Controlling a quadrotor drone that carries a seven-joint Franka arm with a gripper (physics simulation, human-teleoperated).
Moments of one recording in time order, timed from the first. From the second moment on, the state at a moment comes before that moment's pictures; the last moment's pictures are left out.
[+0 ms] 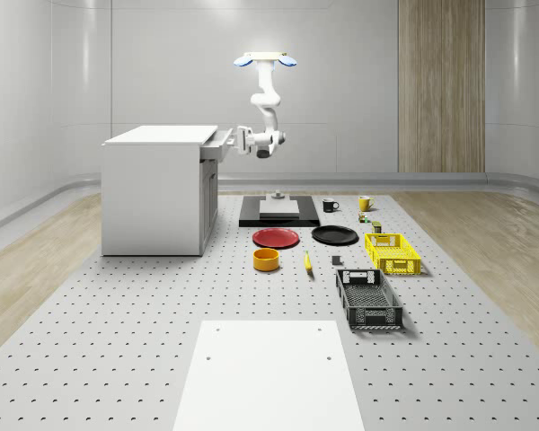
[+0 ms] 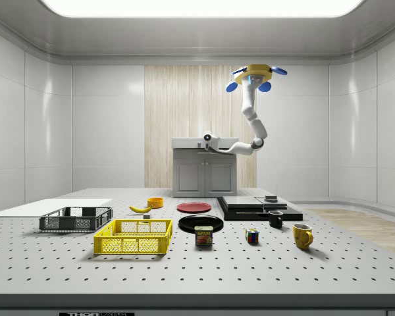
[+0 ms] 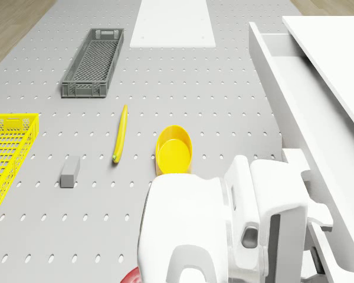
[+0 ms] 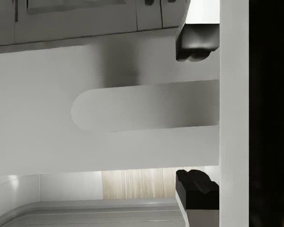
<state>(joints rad) 0.44 -0.50 -0.30 -2.34 1.51 1.73 0.55</state>
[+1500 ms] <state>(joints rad) 0.19 -0.43 -0.42 -2.37 1.36 1.43 0.37</state>
